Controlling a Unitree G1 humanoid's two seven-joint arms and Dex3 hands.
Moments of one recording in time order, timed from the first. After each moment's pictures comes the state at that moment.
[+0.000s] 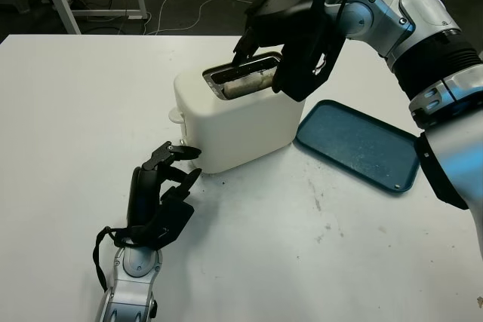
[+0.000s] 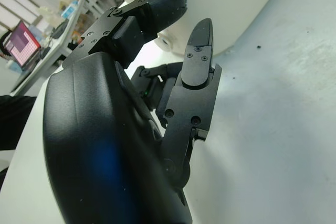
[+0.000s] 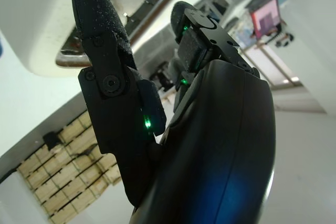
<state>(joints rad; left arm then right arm) 0.14 0.04 -0.10 -0.23 0.32 0.01 0.14 -1.43 -0.47 0.57 0.98 -0.73 -0.68 0.53</state>
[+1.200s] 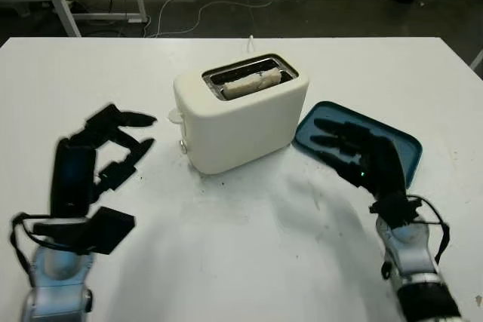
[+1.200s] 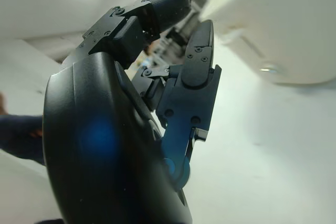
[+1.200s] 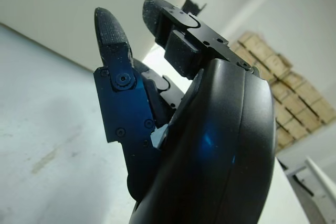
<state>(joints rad) 0.09 0.31 0.20 -0.49 0.25 -0.15 0.00 -0.11 -0.28 -0.02 0.32 0.03 -0.54 0.11</state>
